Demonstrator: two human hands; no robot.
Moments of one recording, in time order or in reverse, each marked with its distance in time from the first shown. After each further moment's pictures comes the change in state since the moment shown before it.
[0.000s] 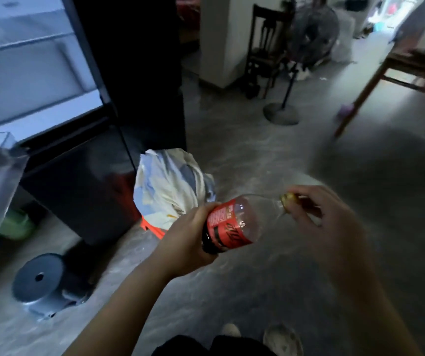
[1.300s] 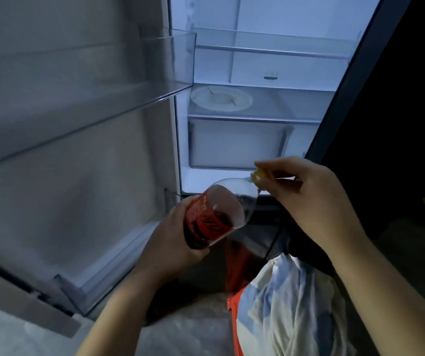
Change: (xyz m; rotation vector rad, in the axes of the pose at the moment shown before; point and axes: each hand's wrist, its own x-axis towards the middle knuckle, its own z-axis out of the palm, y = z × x) left_hand 0.039 -0.292 -0.253 -0.145 0.848 -0.745; right_hand 0.323 -0.286 0.378 0.474 -0.758 -0.608
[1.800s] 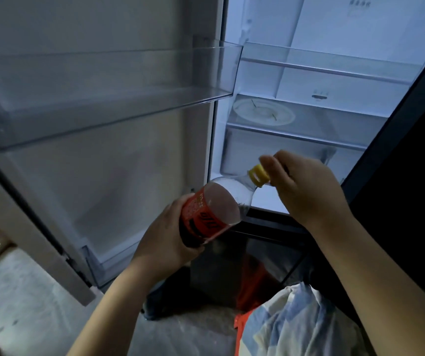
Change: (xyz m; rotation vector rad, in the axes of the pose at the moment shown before) left_hand -0.019 0.001 -0.015 0.118 0.238 -0.096; right_hand 0.052 0.003 0.021 -0.469 -0.122 -0.239
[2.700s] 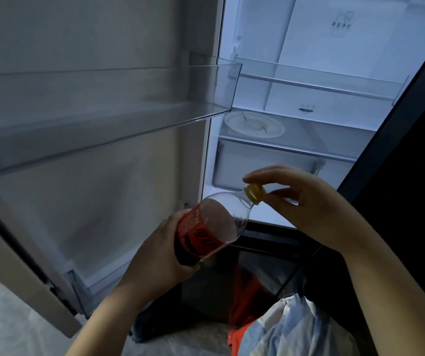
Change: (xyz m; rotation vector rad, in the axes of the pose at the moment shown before) left_hand 0.011 -0.014 -0.005 -0.009 -0.057 0.066; right_hand 0.000 0.003 -0.014 0.547 -0.268 -0.210
